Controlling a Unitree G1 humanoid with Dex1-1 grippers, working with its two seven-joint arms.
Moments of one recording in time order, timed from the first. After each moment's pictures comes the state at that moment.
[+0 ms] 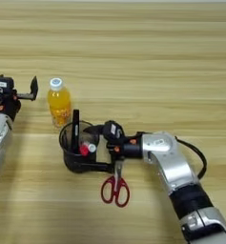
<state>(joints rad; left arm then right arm) -0.41 0.11 0.09 0.56 -0.04 -0.23 -0.03 -0.25 -0.35 0.25 0.24 0.18 -0.01 1.21</state>
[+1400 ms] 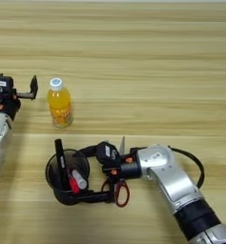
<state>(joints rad) -0.42 0.11 0.09 0.56 -0.04 -0.24 -0.04 -0.17 -0.41 0.36 0.11 0.22 0.03 1.28</state>
